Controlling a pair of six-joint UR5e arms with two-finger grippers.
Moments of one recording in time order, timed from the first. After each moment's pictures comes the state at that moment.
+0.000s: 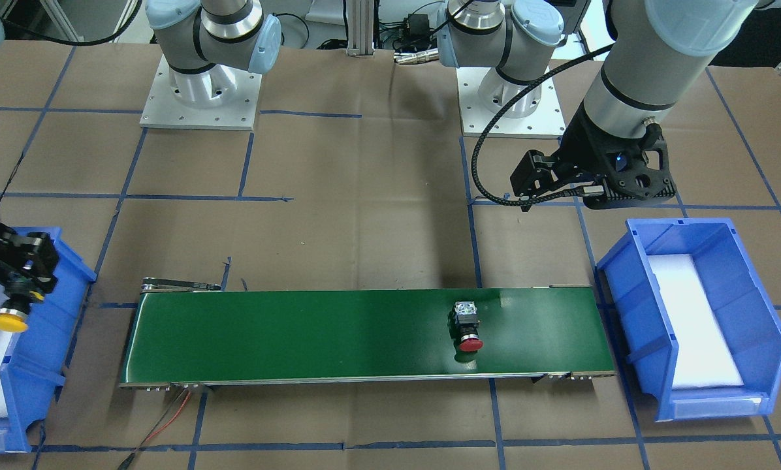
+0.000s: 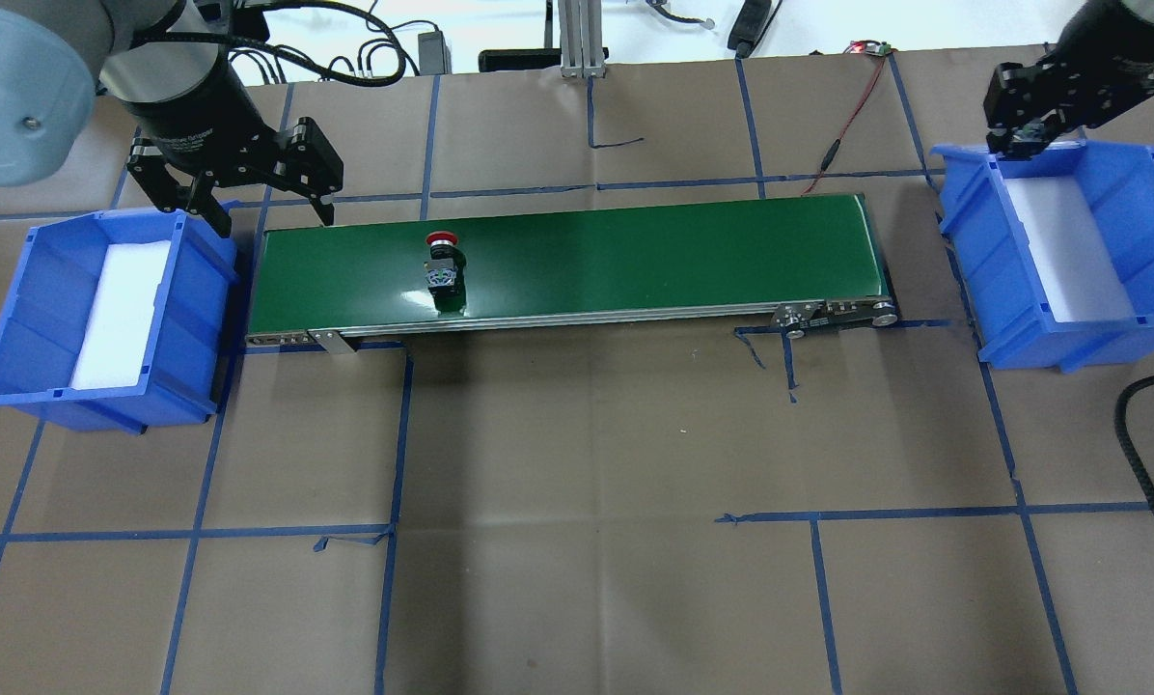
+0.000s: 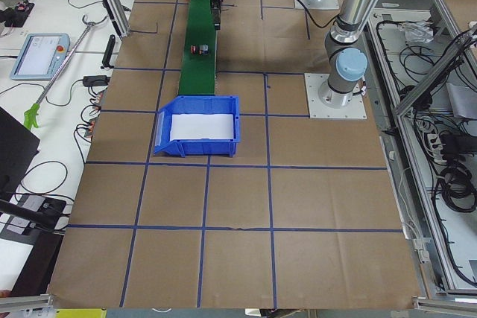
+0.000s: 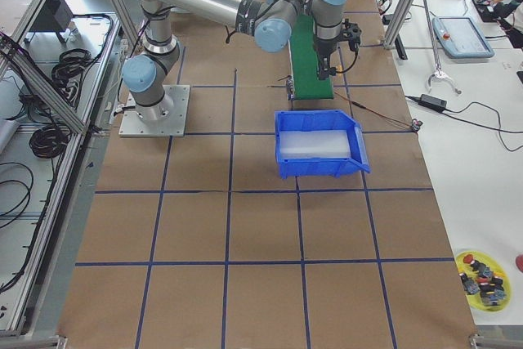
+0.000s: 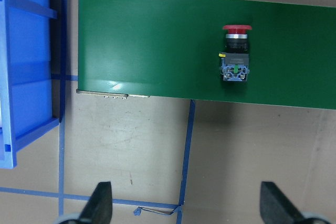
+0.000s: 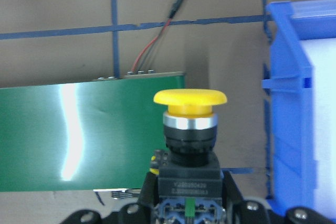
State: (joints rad) left arm -1.52 -1.66 -1.52 -1.56 1.58 -0.05; right arm 1.19 -1.35 1.50 -1.80 -1.49 -0.38
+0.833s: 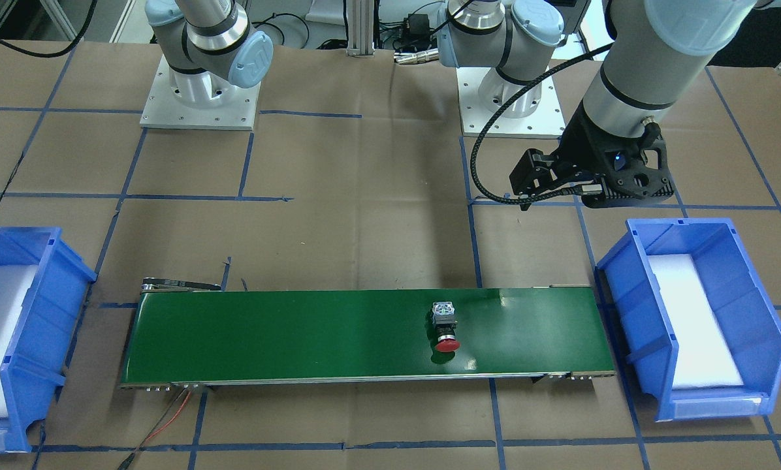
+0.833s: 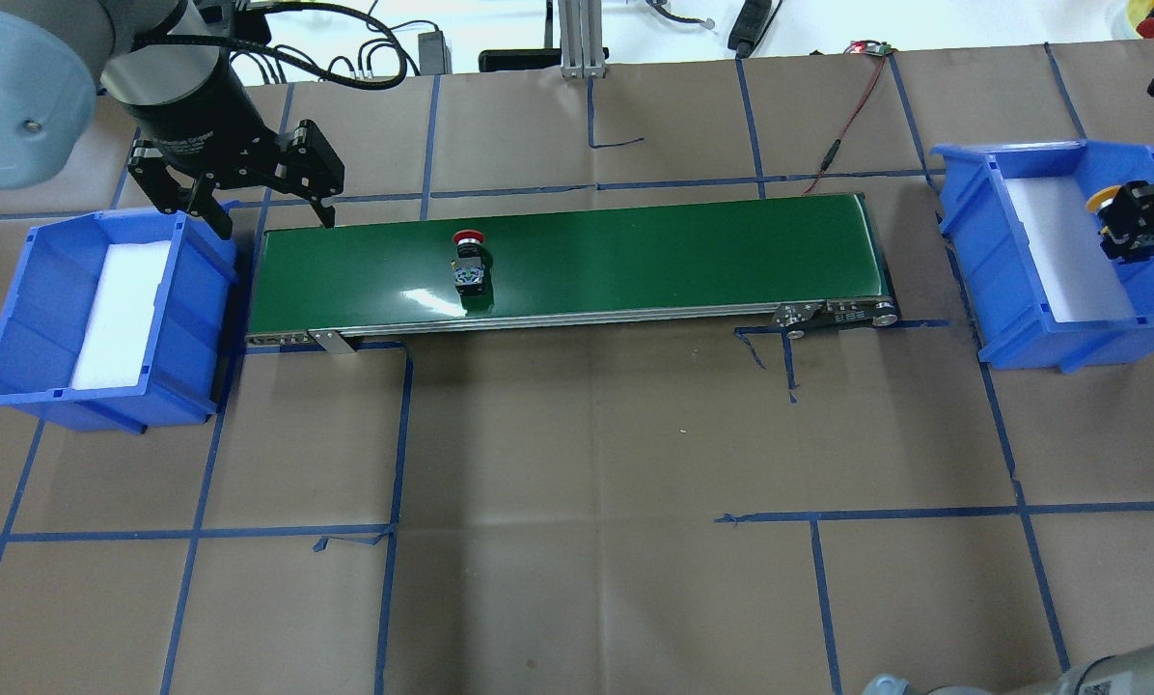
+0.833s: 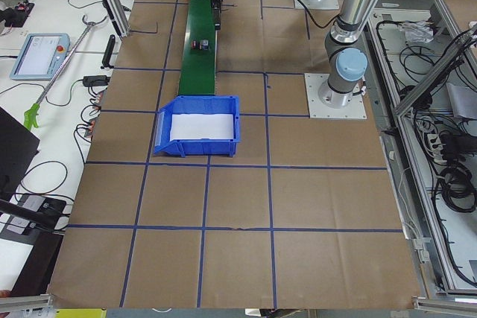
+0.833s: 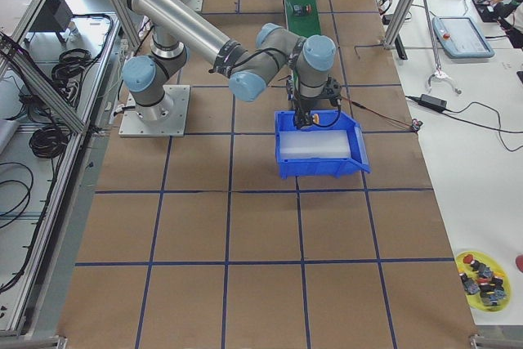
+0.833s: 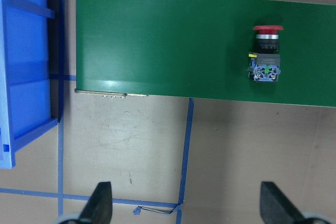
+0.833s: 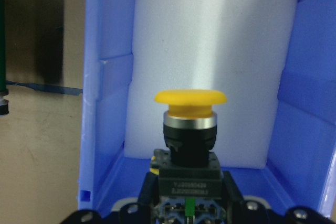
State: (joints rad) left arm -1.52 -1.66 -1.52 -1.56 1.58 -0.04; right arm 1.00 -1.32 1.65 -1.85 -1.58 -0.70
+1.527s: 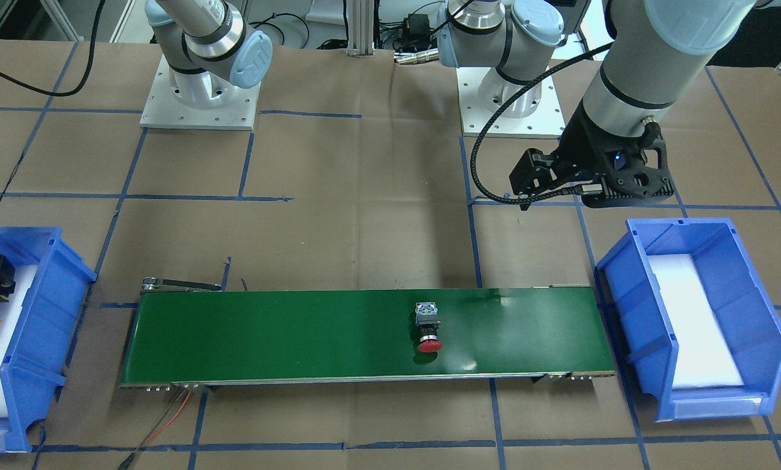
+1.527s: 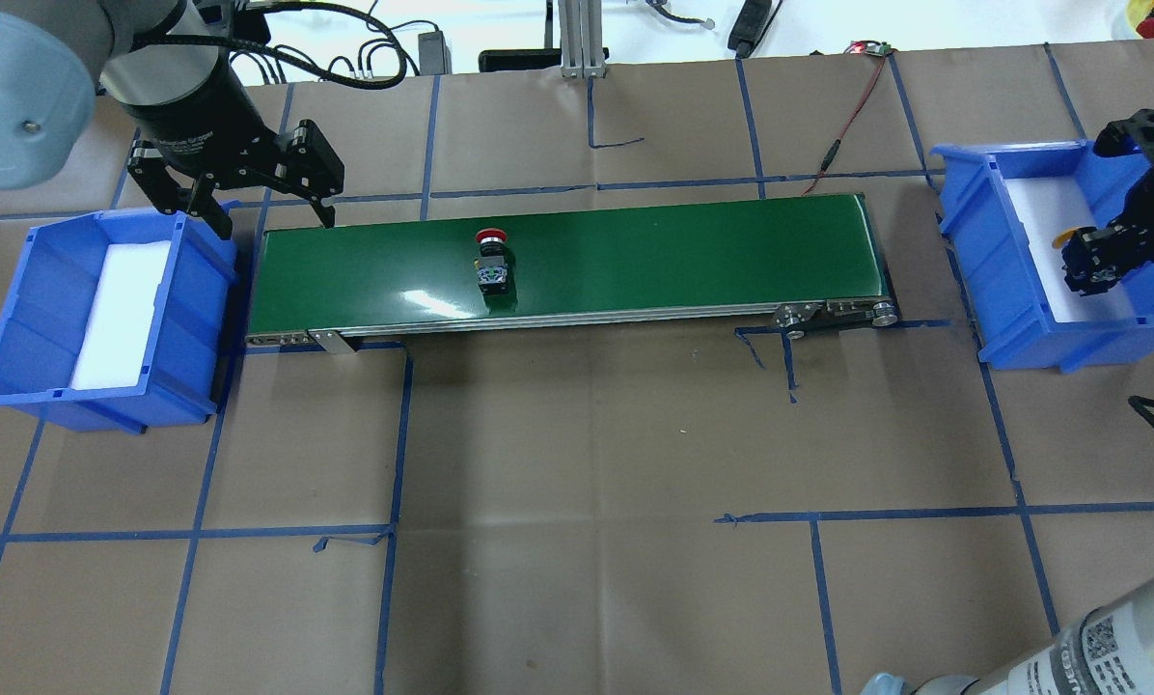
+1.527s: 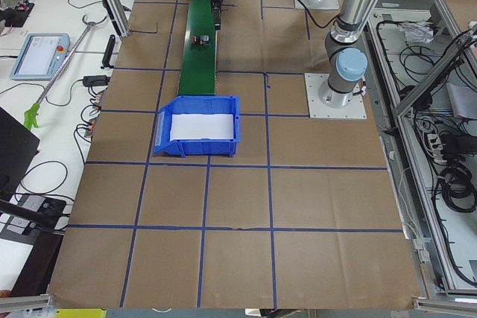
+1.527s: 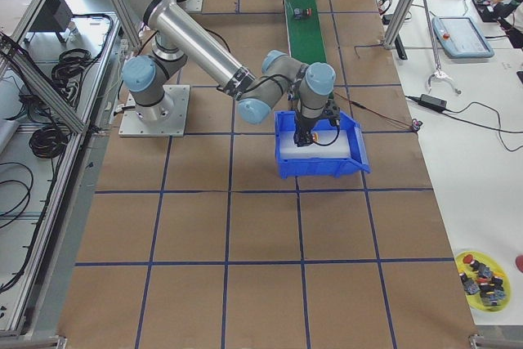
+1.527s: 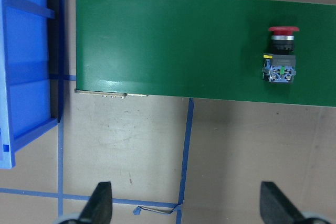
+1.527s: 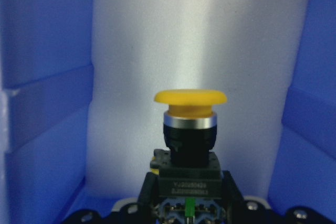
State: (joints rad) left arm -1.52 -1.66 -1.52 -1.56 1.58 -0.05; right arm 1.00 -1.16 1.70 -2.05 -1.60 -0.70
